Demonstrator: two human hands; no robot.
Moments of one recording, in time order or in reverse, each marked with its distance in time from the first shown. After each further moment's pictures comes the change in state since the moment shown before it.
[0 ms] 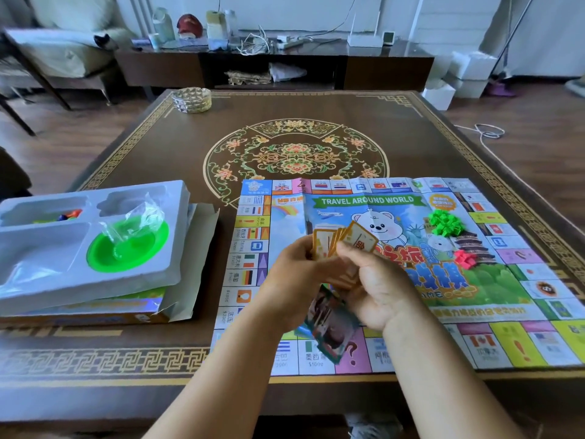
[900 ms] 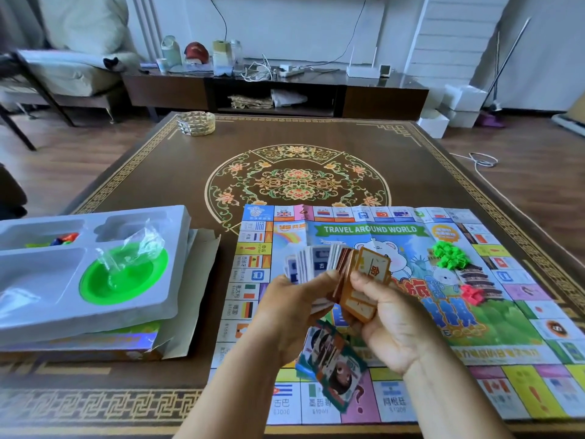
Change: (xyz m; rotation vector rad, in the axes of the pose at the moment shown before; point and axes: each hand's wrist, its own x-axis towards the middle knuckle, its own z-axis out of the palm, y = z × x) left_hand 0.005 0.011 -0.008 -0.211 0.087 -0.126; right_hand -0.001 -0.009 -0.008 -0.100 0.034 -0.058
